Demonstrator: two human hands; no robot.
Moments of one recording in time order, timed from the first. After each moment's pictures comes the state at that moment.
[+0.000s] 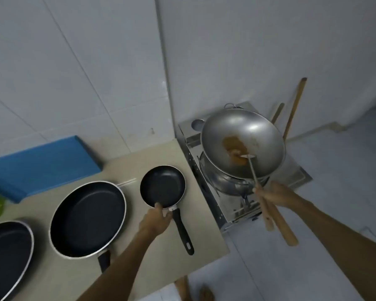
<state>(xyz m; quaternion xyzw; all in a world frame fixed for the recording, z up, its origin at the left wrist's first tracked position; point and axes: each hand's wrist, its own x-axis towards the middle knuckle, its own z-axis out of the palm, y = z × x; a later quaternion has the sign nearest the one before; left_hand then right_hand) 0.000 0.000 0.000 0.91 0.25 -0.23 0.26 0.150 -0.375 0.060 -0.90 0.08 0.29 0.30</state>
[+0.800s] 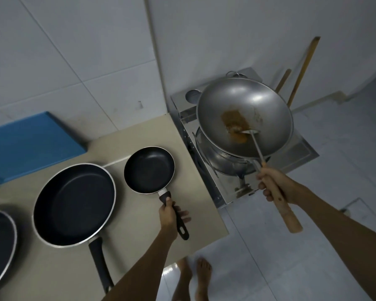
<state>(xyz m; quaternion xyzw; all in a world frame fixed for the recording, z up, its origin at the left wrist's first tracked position) -0.003 -0.075 -0.072 0.45 0.51 -0.06 0.73 0.152 -0.383 0.010 -0.68 0.25 0.41 0.55</state>
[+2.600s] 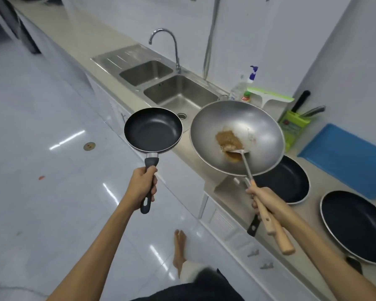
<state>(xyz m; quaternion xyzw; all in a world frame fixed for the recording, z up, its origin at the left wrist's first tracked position) -0.835 0.391 0.149 0.43 0.62 0.36 0.56 -0.482 0.310 0.150 -0.76 -0.26 0.54 0.26</state>
